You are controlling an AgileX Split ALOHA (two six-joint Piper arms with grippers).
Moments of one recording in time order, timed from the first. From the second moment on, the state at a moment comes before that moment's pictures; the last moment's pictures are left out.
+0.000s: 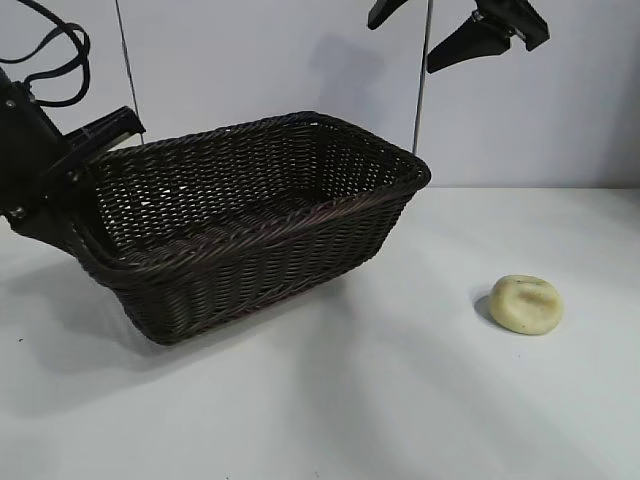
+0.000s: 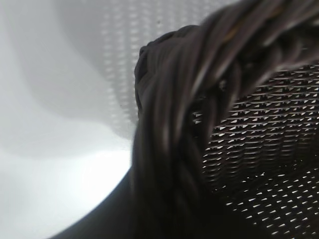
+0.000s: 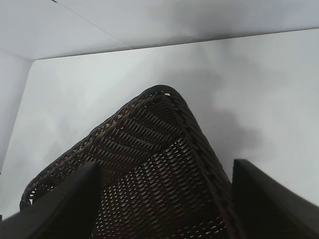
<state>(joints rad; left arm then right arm) -0.17 1.78 -1.22 -0.49 0.89 -0.10 0.18 1.84 -1.62 0.64 0.75 -0.18</state>
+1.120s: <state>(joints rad) -0.22 2.16 -1.57 -0.44 1.11 0.18 0.18 1.84 -1.62 0.63 0.76 -0.18</state>
